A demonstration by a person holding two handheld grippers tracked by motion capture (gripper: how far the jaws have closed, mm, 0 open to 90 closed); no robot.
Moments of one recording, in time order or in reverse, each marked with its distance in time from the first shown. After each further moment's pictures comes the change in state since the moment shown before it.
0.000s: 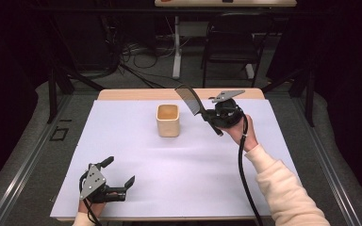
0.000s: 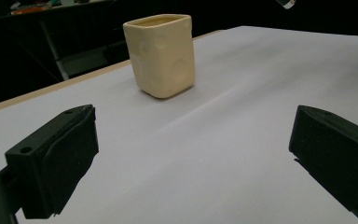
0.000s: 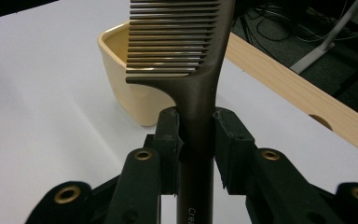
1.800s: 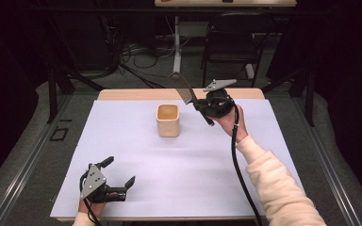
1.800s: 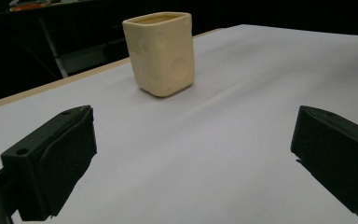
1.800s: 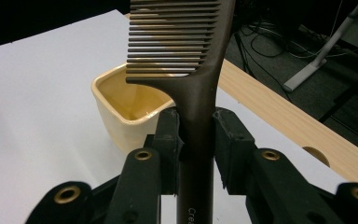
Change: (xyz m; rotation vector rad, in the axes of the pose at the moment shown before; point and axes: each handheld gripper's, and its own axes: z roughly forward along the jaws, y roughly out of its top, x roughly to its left) left arm 0.000 0.000 0.001 0.007 0.003 -0.011; right arm 0.000 0.033 0.016 -0.053 -0.018 -0.002
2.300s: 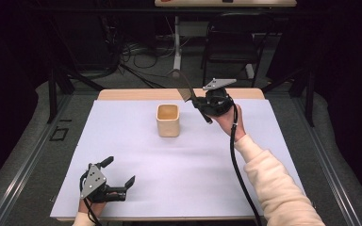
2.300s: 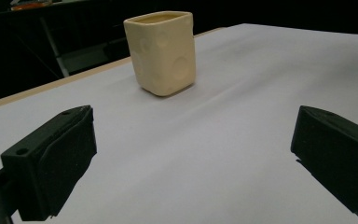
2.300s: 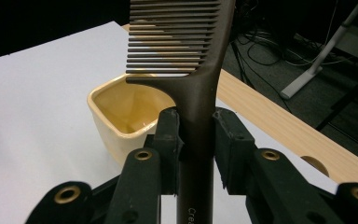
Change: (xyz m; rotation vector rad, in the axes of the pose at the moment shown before) left arm 0.000 0.000 0.000 0.003 -0.001 -0.001; right arm -0.001 0.002 0.004 -0.038 -0.009 0.010
